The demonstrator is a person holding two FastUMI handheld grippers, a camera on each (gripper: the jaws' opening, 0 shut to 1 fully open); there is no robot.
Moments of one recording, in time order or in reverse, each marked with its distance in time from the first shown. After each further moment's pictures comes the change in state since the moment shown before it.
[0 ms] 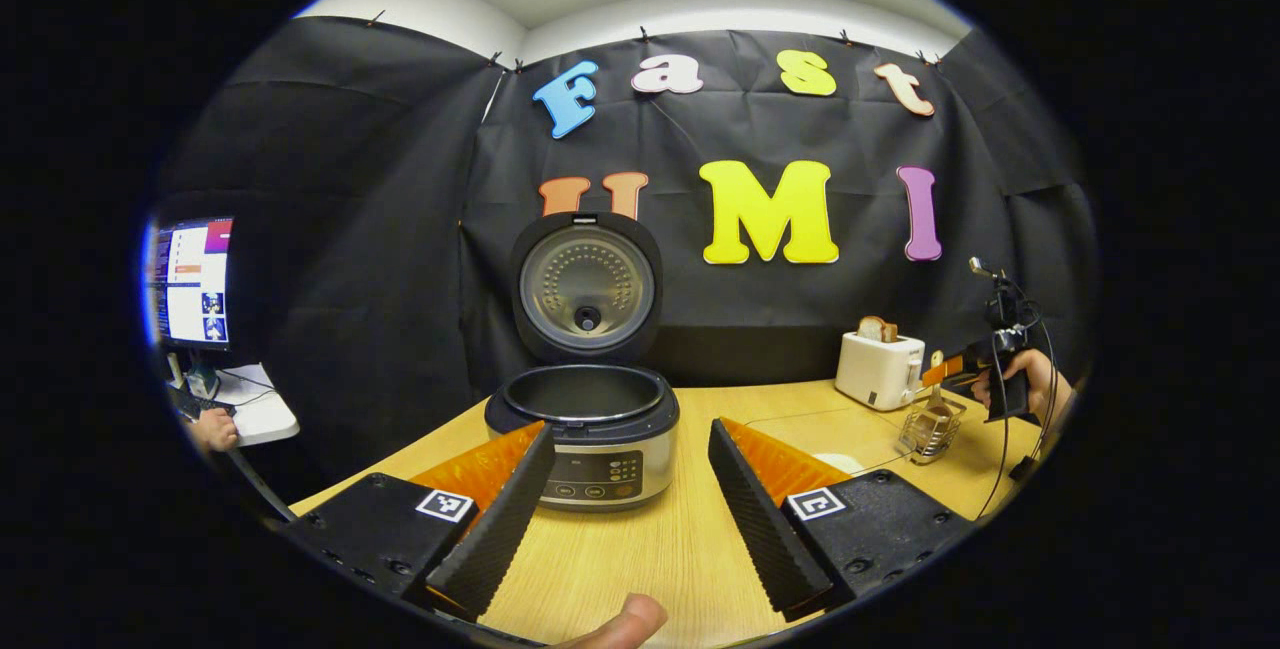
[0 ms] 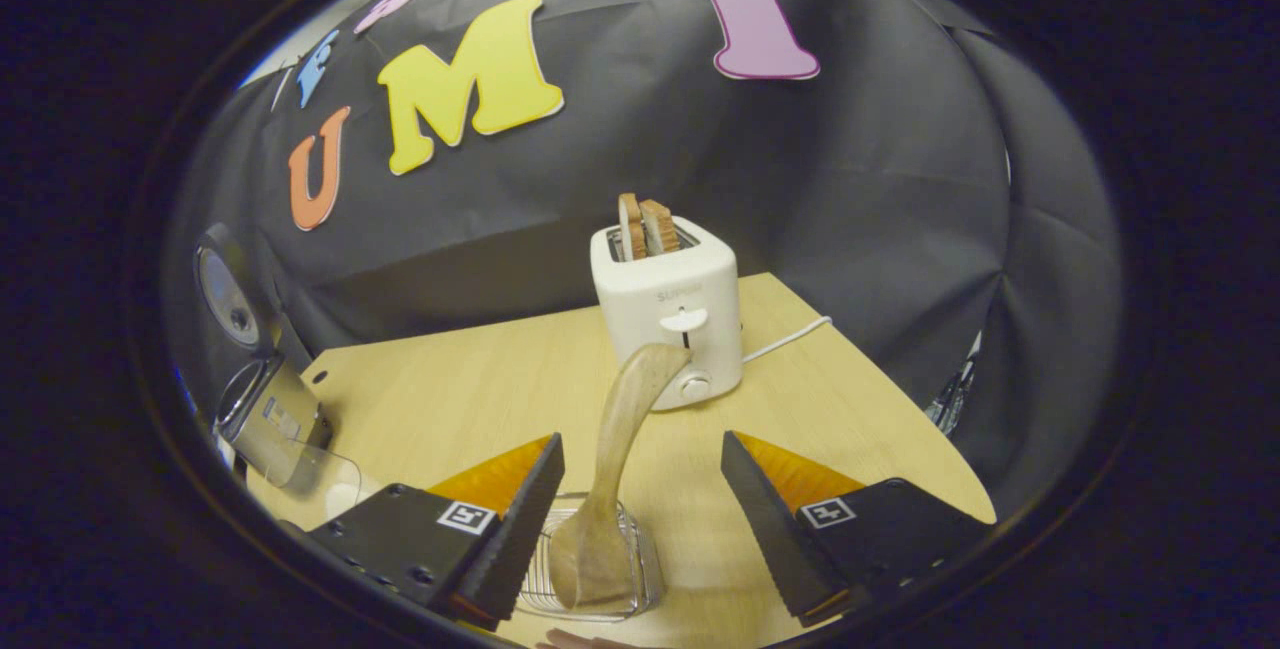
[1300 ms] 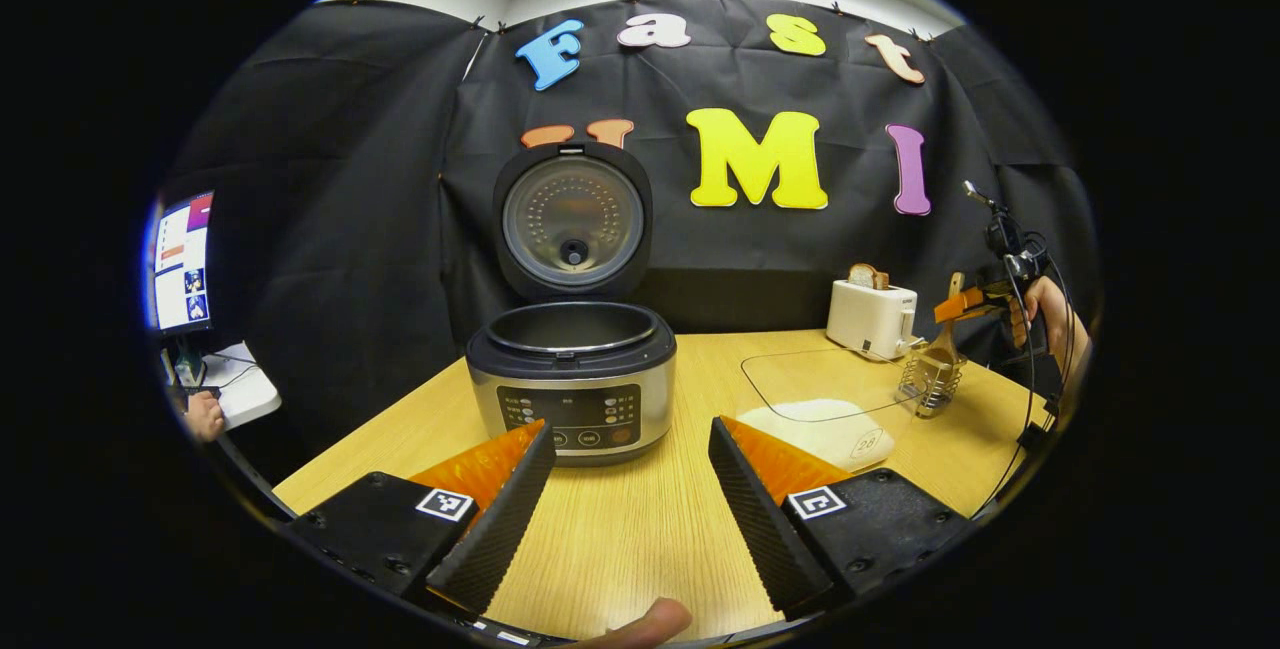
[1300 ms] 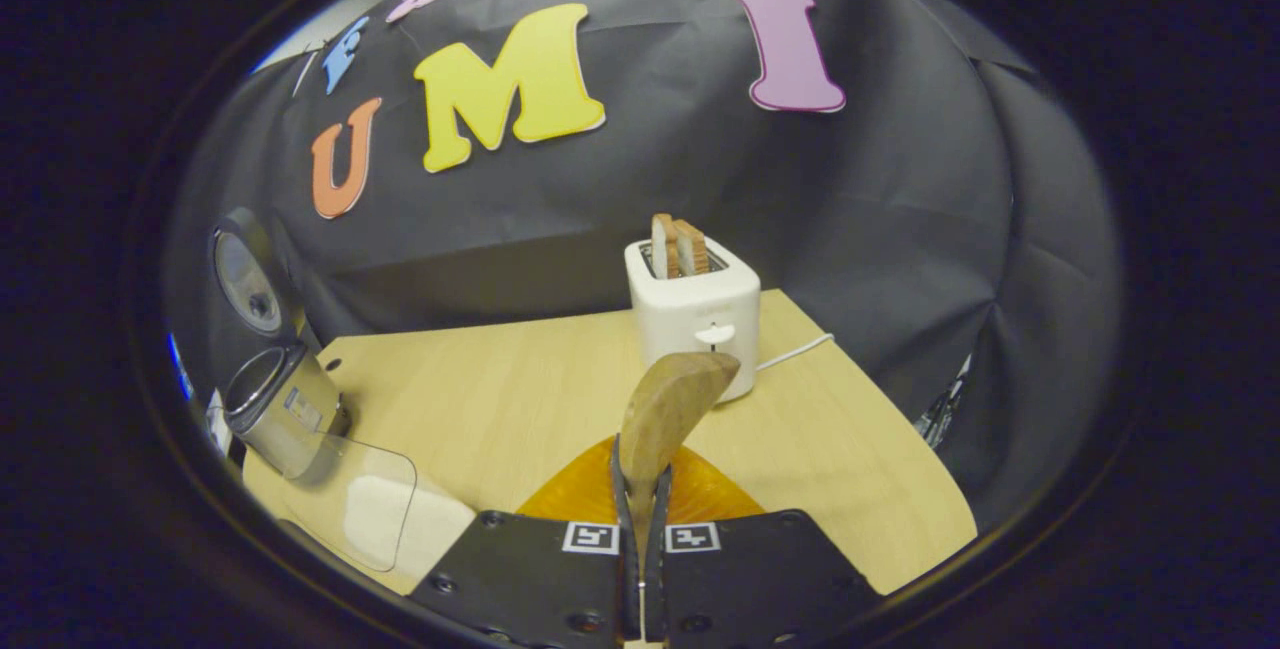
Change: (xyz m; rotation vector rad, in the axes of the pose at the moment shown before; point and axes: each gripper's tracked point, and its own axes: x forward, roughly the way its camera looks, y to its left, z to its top) left arm 0.001 -0.003 -0.048 0.002 0.108 -0.068; right arm -0.061 0.031 0.013 -0.077 -0.034 0.003
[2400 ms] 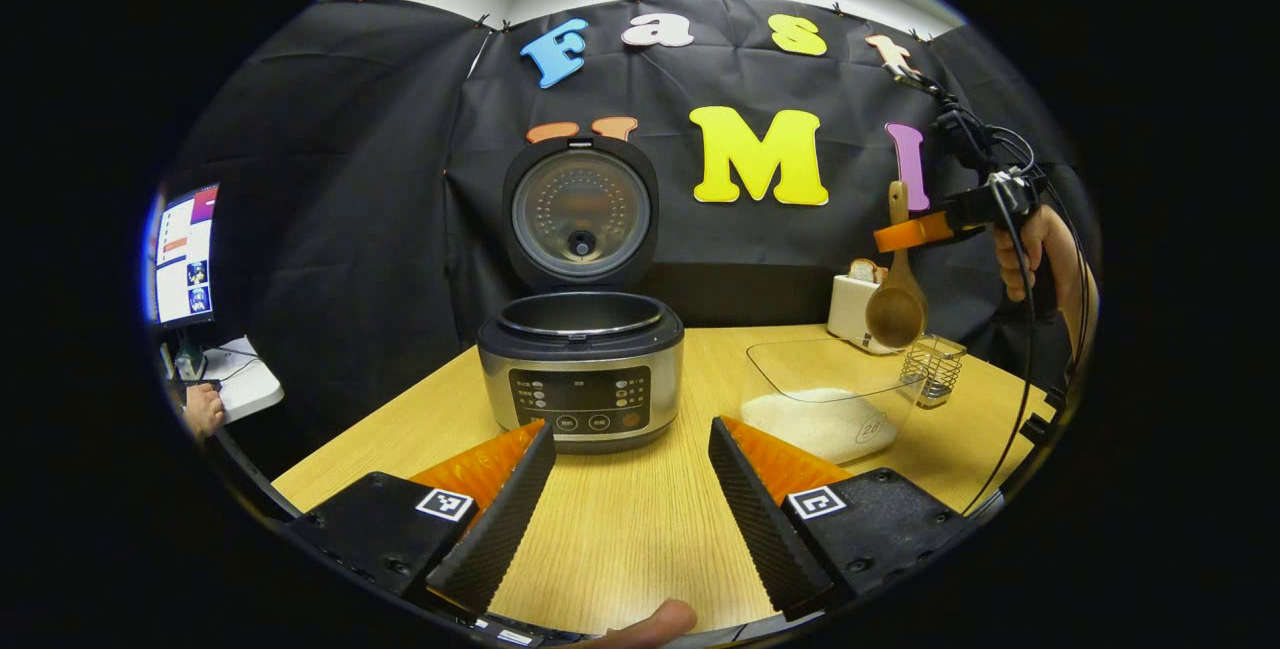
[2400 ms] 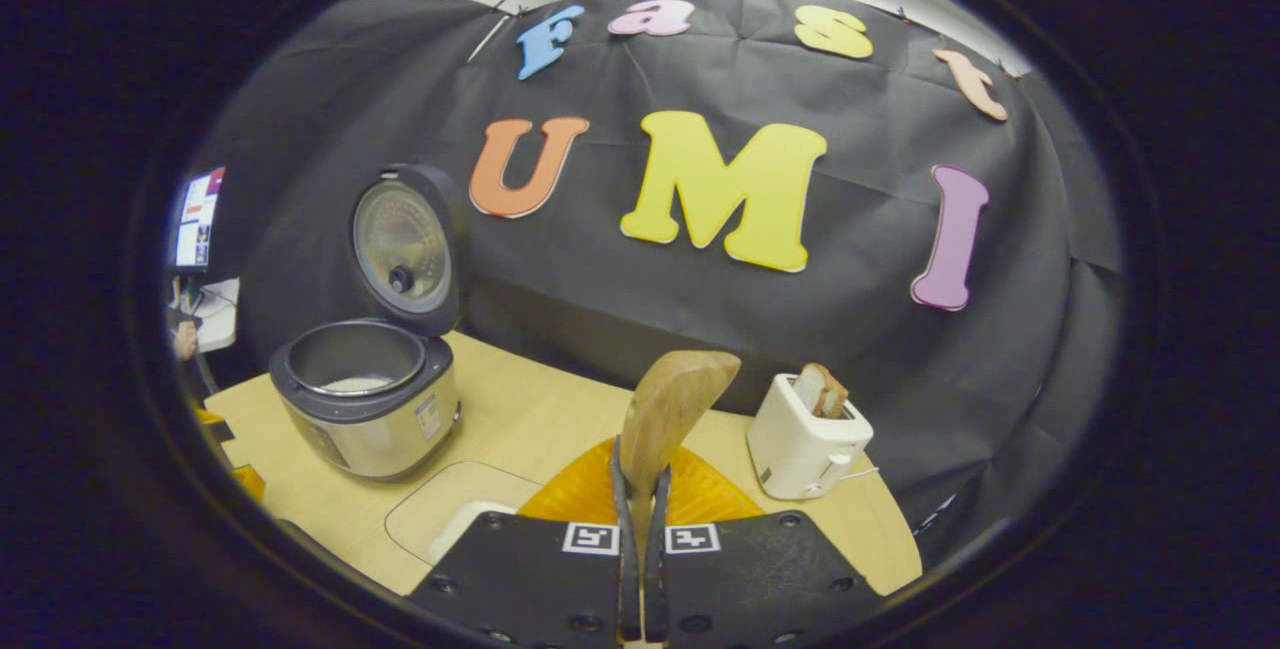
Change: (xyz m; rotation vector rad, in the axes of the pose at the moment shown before) left arm -0.012 0.009 -0.014 -0.001 0.006 0.010; right arm -0.078 0.223 0.022 -0.413 -0.222 0.093
